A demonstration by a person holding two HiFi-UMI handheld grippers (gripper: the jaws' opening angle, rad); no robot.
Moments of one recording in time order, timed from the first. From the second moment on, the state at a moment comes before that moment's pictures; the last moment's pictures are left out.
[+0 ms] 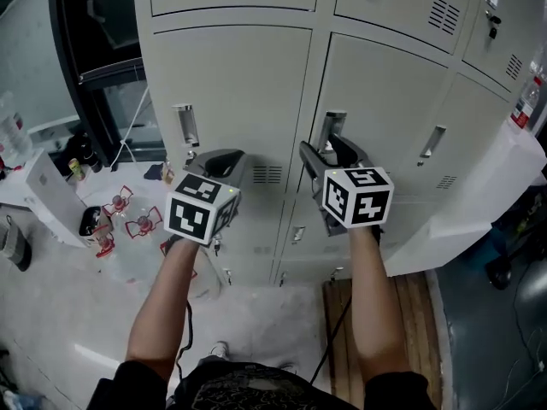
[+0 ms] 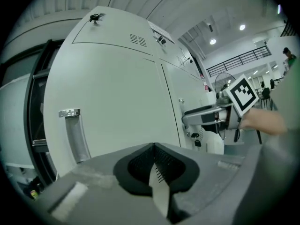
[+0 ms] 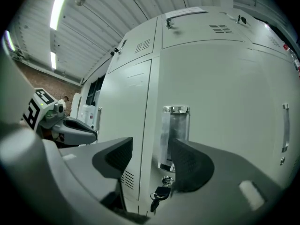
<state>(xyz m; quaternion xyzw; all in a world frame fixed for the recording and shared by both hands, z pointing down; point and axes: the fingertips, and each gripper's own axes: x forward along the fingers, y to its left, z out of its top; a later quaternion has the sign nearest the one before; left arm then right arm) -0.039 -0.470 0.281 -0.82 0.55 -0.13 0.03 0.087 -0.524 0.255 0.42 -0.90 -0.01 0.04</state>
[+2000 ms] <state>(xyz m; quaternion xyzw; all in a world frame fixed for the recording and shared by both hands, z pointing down) 0.076 -0.457 0.296 -0.92 0.37 -0.10 0.02 0.146 -0.443 0.247 0.51 -0.86 -0.02 0.02</state>
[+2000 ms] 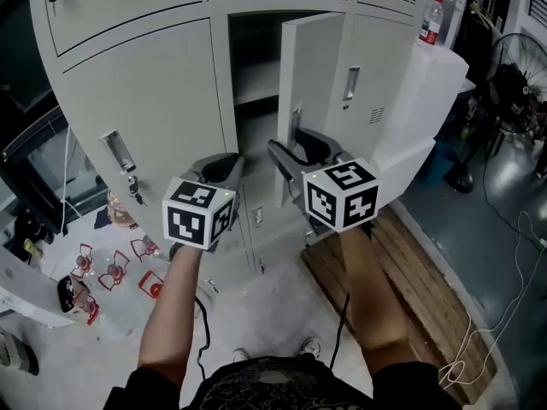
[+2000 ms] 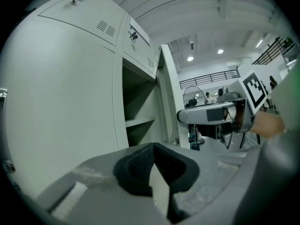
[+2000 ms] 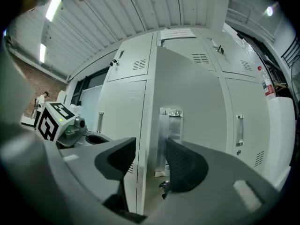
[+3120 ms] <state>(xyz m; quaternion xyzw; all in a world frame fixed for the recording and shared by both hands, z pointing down) 0.192 -0.427 0.302 -0.95 0.29 -0.10 0.03 0.248 -0.389 0.245 0.54 -0.84 -0.04 0.00</state>
